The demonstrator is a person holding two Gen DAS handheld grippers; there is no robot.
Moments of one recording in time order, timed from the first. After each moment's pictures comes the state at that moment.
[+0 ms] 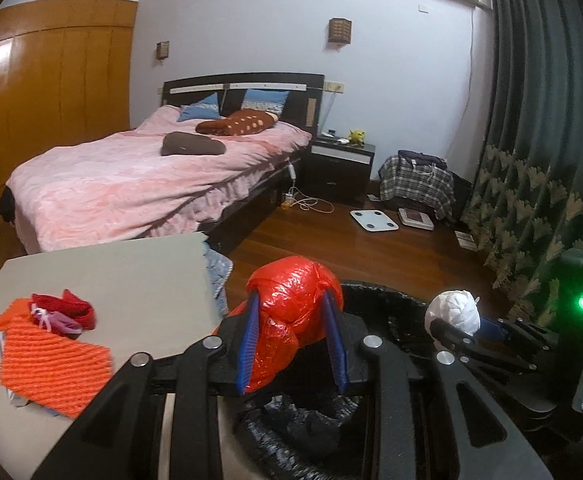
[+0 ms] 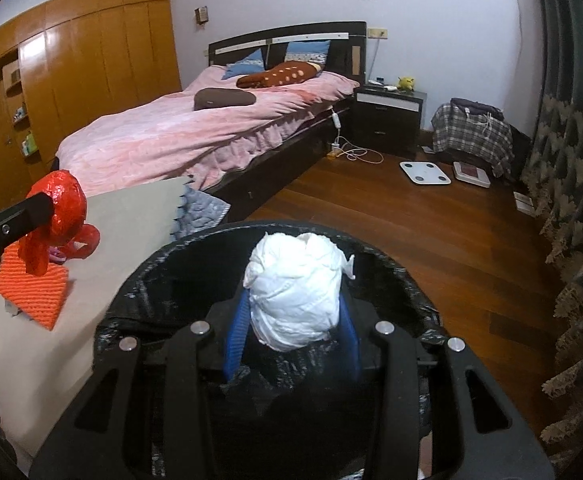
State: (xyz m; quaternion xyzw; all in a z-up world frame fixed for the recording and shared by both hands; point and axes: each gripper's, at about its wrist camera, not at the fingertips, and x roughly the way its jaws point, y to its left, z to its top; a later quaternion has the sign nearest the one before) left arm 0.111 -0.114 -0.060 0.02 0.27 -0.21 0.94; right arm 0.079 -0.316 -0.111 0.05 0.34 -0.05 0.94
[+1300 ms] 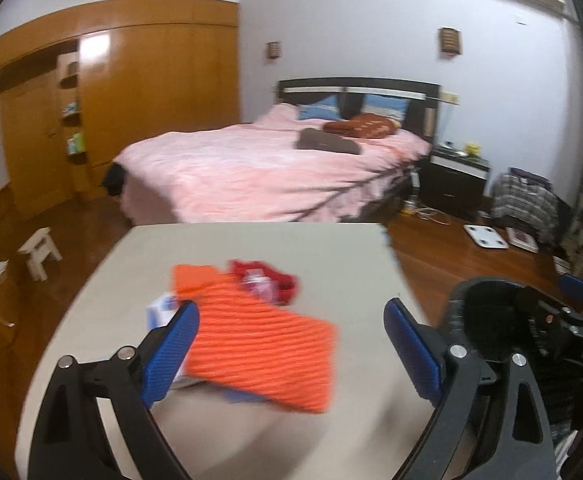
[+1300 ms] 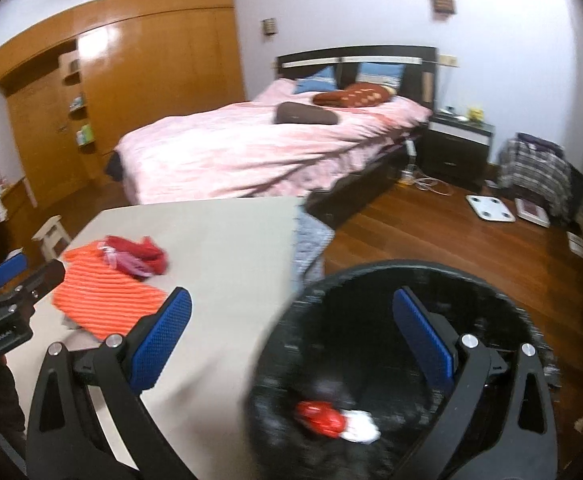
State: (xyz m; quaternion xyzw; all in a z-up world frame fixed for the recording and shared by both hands) left arm 0.117 0.088 -0.076 0.01 0.27 0.00 0.96; right arm 0.118 -0.166 -0.083 0.03 0.30 0.06 0.95
